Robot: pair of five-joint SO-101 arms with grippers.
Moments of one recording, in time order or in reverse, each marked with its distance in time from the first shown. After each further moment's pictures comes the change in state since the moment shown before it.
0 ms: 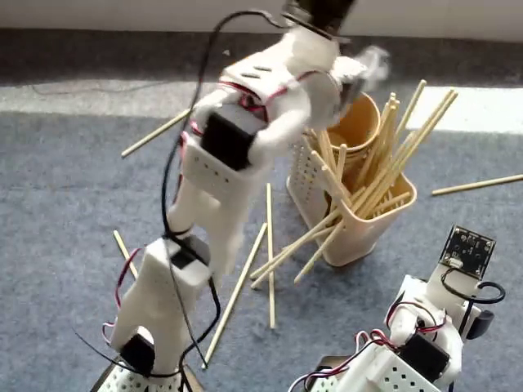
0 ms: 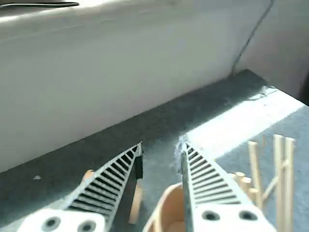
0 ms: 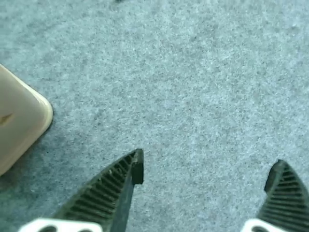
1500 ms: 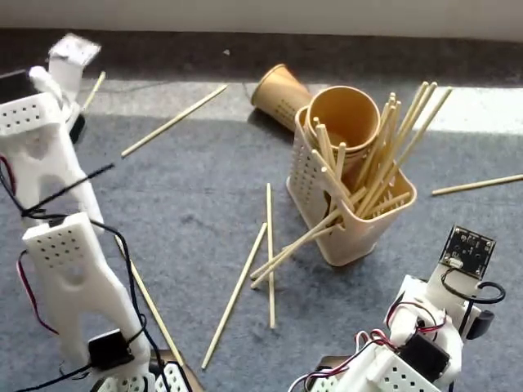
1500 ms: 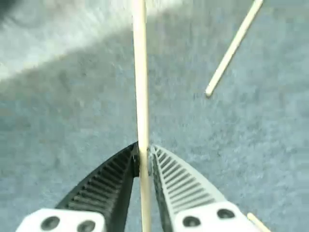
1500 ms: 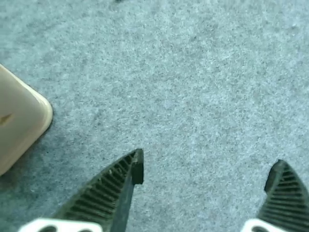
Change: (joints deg) left arm -53.7 11.3 24.1 17.1 -42.3; right arm 0.0 0.0 0.0 0.0 0.0
